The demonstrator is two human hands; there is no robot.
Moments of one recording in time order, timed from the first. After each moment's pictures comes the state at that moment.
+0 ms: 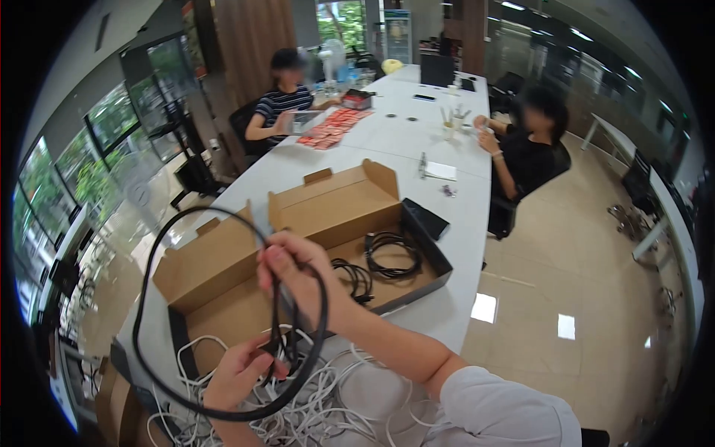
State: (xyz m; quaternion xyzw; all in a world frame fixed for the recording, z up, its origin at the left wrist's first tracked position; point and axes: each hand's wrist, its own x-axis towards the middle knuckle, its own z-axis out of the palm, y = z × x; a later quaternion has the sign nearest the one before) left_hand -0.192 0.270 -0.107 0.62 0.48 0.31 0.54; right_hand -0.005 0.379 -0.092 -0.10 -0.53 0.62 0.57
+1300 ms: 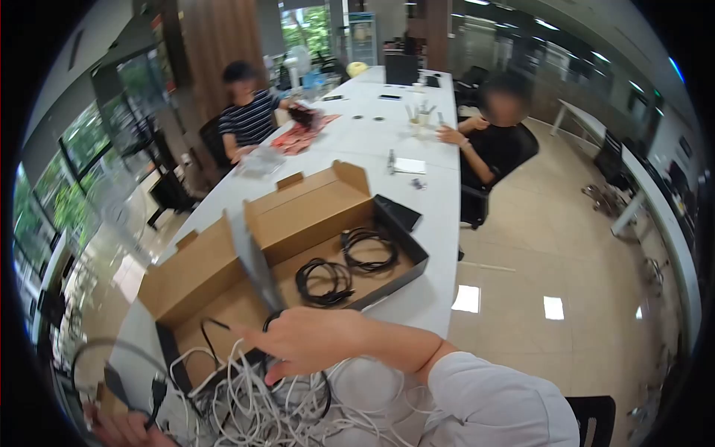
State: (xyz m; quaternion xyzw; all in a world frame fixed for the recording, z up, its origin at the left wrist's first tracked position) left_hand -0.279 0.179 -0.057 0.42 -0.04 0.81 0.40; right_hand 0.021 0.326 -0.080 -0.18 -0.95 0.20 0.12
